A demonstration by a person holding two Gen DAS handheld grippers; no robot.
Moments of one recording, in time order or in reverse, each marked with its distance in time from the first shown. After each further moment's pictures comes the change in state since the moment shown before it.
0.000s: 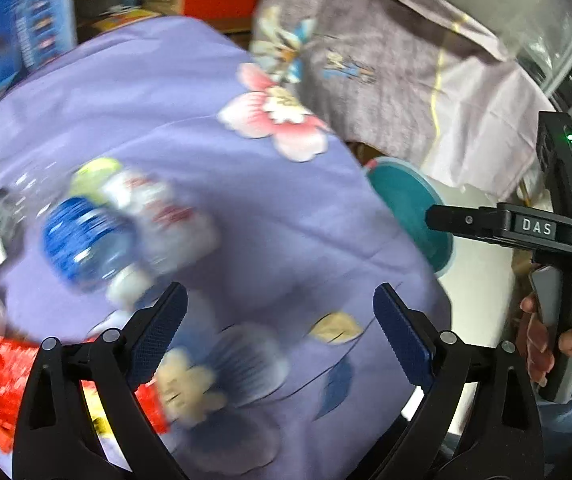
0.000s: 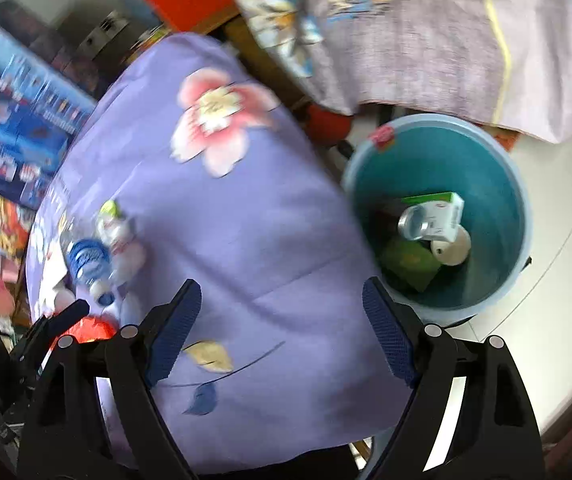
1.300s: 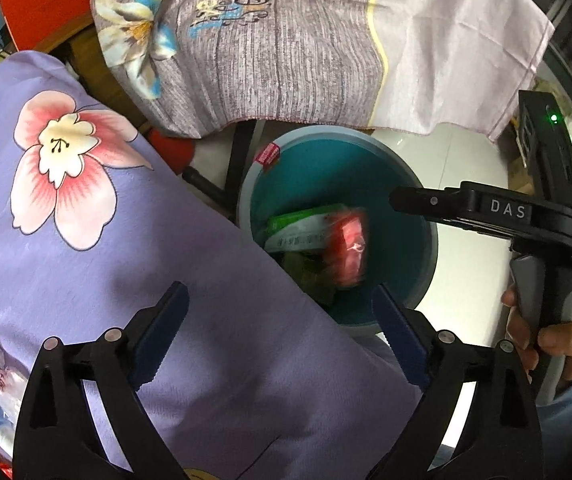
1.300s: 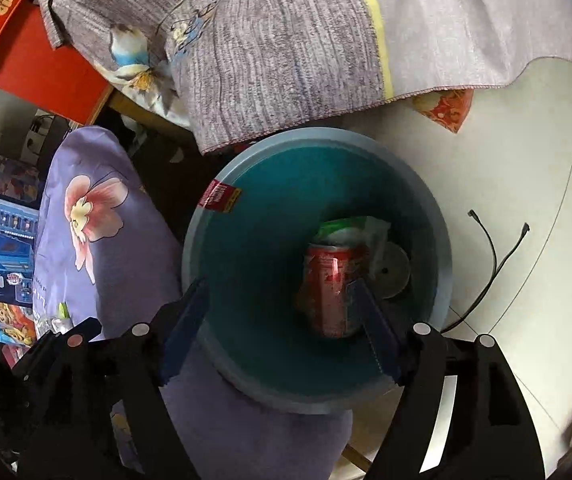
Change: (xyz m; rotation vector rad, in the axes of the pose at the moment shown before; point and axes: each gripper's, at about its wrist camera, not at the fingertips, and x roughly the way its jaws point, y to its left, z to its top) left arm 0.150 -0.164 0.079 0.272 0.197 -0.051; right arm 0.030 -0.196 0.043 0.304 -0.051 0.051
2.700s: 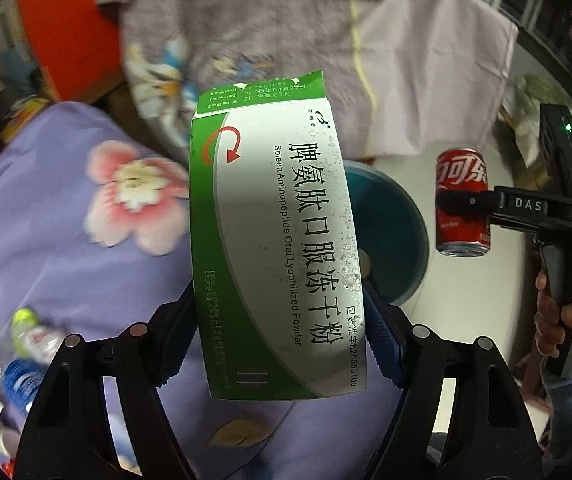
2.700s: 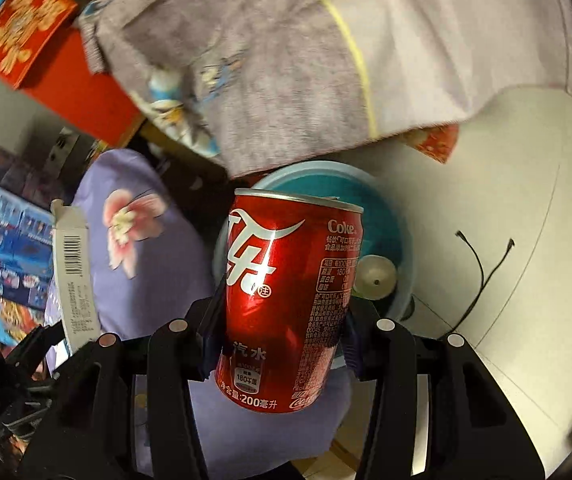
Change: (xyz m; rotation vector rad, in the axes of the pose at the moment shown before) left arm -0.067 -0.003 -0.021 0.092 -0.129 0.073; right arm -0.076 0.001 -0.031 -0.003 -0.145 0.015
